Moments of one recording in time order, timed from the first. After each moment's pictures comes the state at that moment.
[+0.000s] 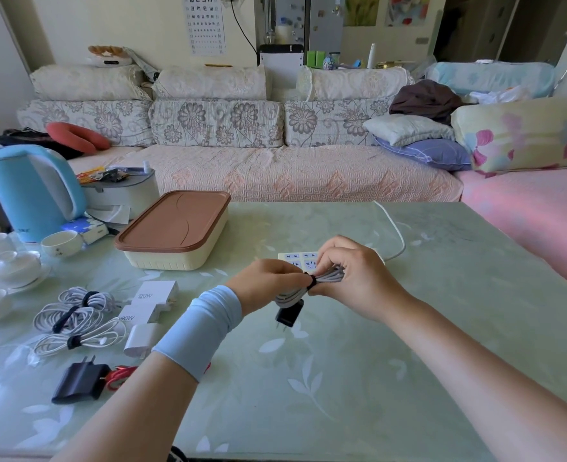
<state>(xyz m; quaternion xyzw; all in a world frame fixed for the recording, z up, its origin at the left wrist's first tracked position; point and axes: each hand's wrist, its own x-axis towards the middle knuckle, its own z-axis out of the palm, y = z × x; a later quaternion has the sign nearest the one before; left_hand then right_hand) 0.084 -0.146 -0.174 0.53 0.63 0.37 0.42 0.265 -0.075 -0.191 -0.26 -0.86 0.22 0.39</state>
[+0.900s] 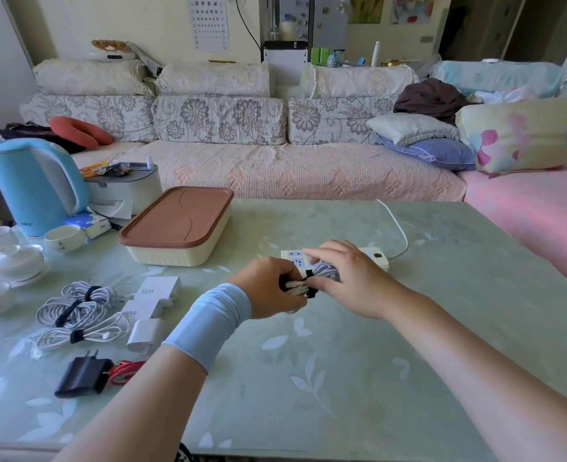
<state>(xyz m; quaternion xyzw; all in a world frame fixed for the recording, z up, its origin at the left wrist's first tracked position) 0.075 -0.145 -0.183 0.68 0.68 0.21 0.20 0.258 -0.073 -0.188 -0.30 -0.91 0.15 0.25</state>
